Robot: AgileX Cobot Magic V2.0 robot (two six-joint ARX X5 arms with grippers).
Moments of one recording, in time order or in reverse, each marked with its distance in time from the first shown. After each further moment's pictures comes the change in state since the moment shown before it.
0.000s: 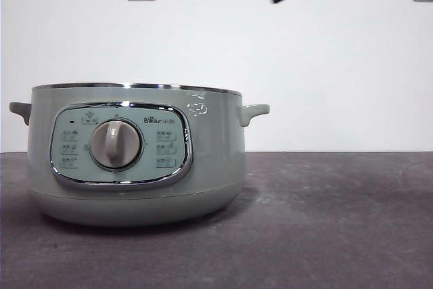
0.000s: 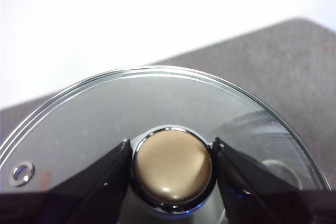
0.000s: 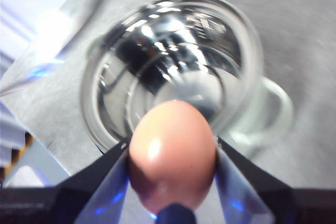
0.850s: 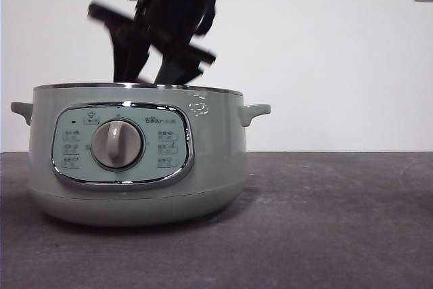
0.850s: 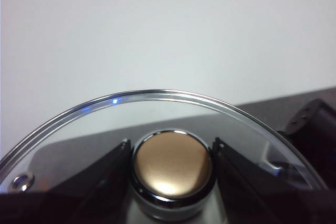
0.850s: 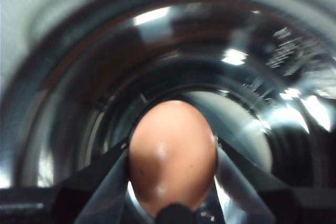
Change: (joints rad) left arm 0.001 -0.388 0.010 -0.214 -0.240 0.028; right arm 0.155 0.762 0.567 -0.102 0.135 -0.253
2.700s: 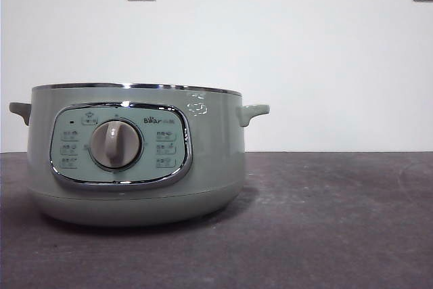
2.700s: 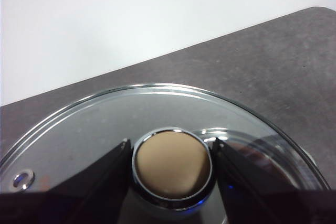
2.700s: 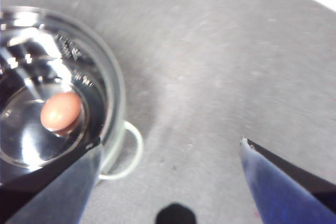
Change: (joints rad) left arm 0.000 0.368 0.000 0.137 0.192 -0.010; right arm -0.132 -0.479 0.003 -0.356 0.393 0.033
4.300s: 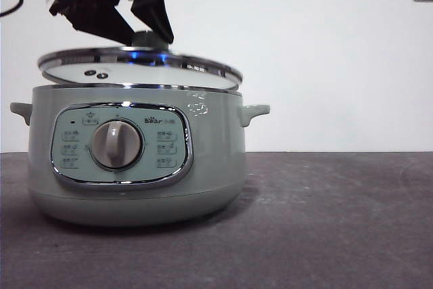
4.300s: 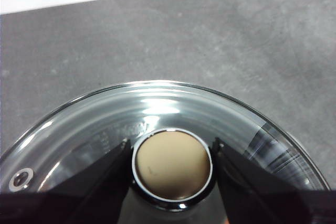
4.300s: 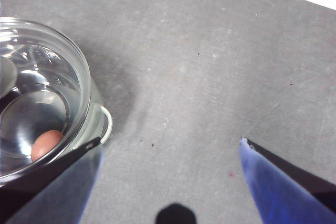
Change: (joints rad) left arm -0.074 0.329 -0.253 0.456 0.057 -0.179; right arm -0.084 -0.182 0.000 -0.137 -0.001 0.068
